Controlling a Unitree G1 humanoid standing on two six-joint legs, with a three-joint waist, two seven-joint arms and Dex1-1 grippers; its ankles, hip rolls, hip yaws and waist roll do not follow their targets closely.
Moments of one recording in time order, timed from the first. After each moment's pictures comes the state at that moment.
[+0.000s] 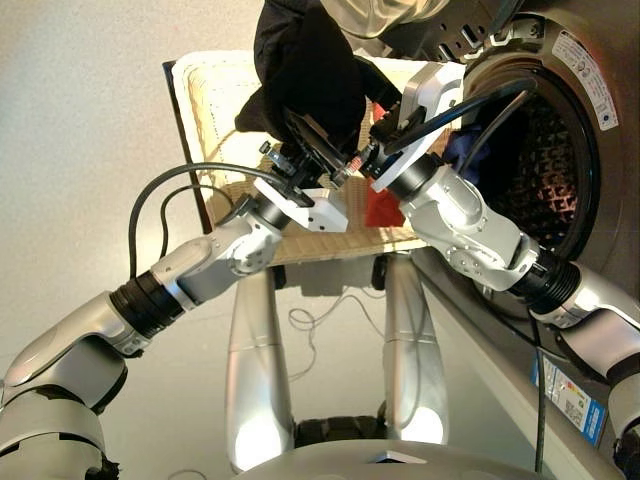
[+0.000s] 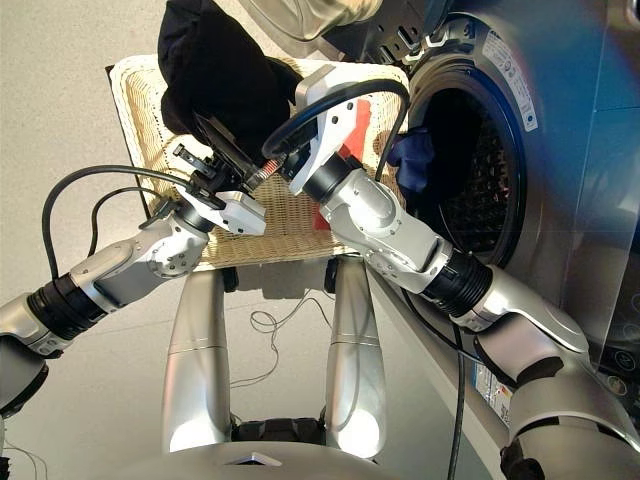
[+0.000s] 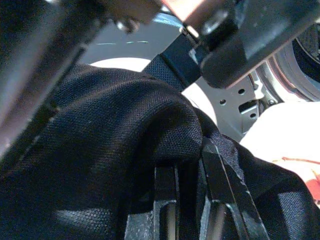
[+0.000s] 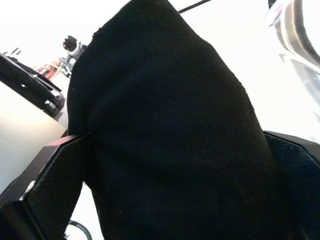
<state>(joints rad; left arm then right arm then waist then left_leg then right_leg) -0.76 0.81 -0.84 -0.05 0.30 -0.20 0.54 -0.92 -0.66 0.85 -0.10 0.96 -0.33 -0.05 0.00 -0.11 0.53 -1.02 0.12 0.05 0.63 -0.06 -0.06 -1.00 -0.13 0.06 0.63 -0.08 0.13</state>
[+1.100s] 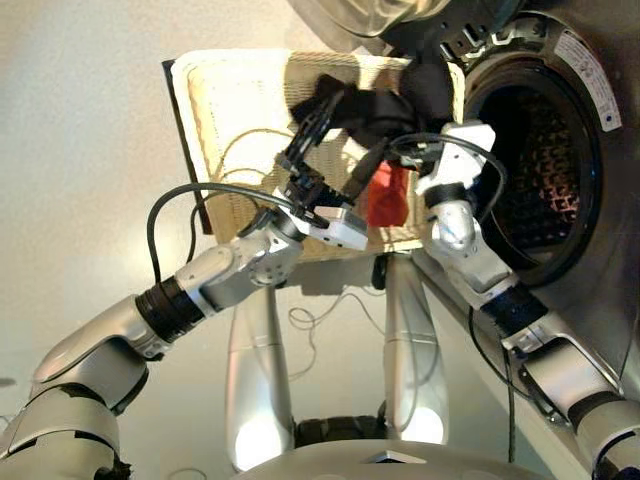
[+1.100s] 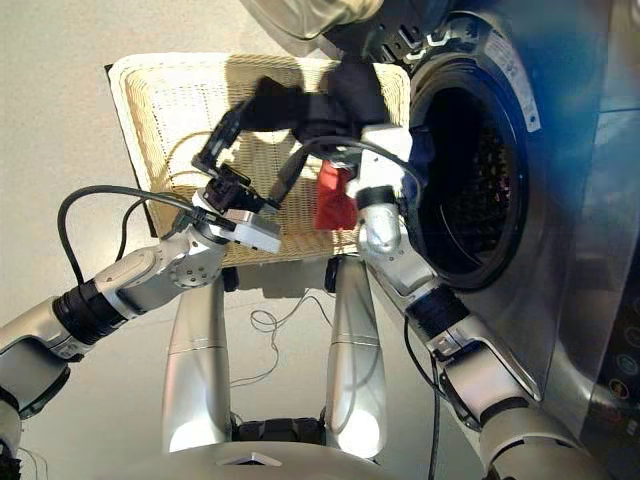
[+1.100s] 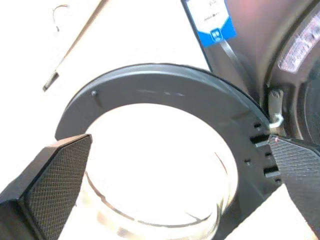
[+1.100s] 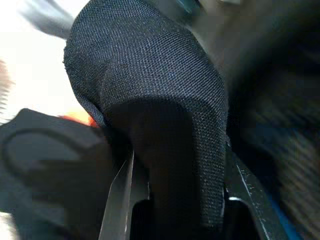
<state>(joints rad) -0.77 0.68 -0.85 -0.08 0.37 -0.28 0.71 -0.60 -0.37 0.43 0.54 0.30 -0.35 -0.69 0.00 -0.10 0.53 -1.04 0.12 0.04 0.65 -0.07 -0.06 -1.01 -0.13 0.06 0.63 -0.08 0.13</state>
